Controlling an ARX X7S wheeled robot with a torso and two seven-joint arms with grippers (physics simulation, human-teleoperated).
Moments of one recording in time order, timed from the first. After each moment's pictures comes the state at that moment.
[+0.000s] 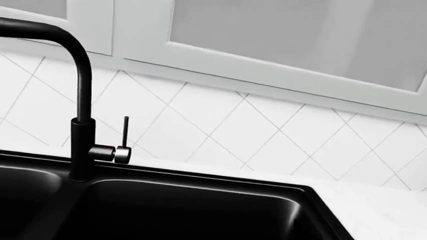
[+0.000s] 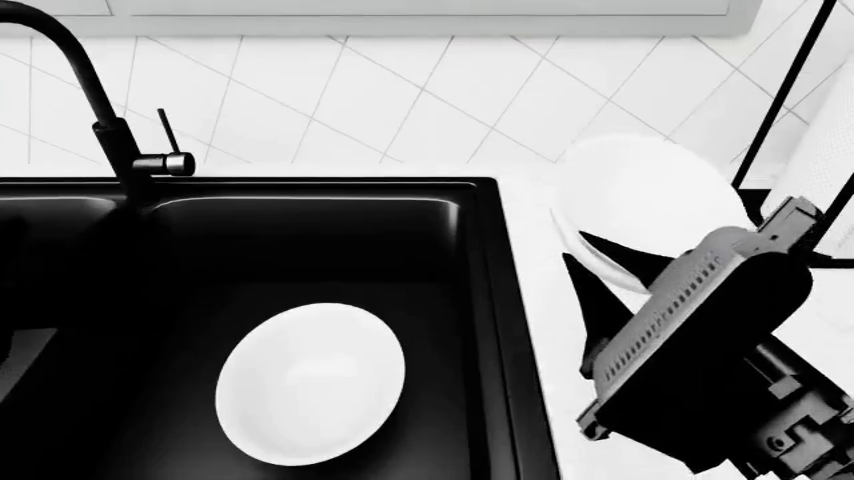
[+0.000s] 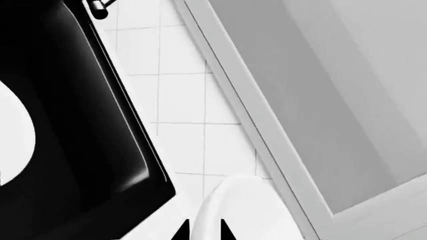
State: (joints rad) left arm -0.27 -0.96 -0.53 0.74 -1.85 -0.86 -0.76; right arm 2.10 1.18 -2.02 -1.02 1.00 0.64 0.73
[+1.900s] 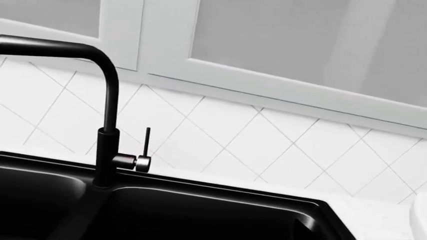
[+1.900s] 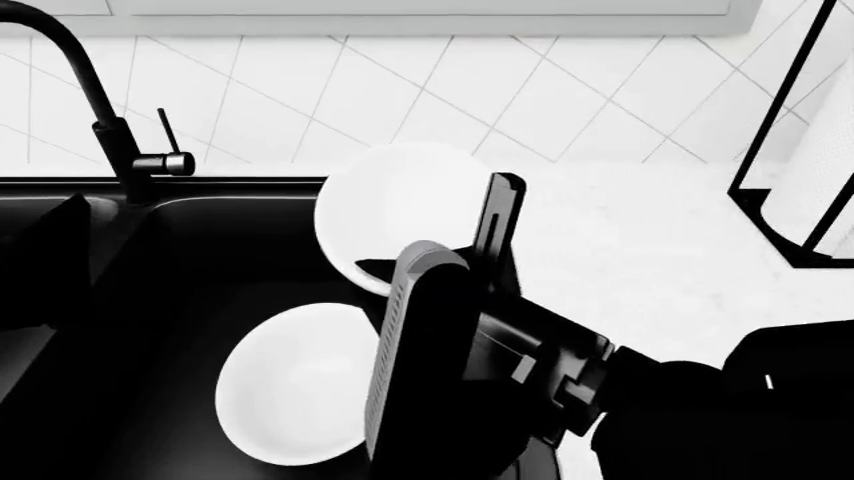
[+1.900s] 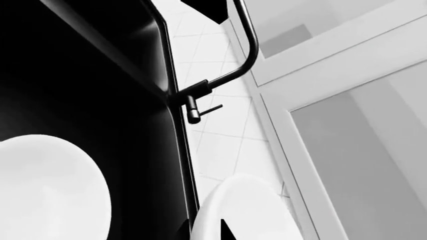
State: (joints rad) left arm -0.19 -0.97 -0.69 0.76 -1.89 -0.86 -0.79; right arm 2.01 0.68 -1.90 -0.83 0.96 0.55 0.59
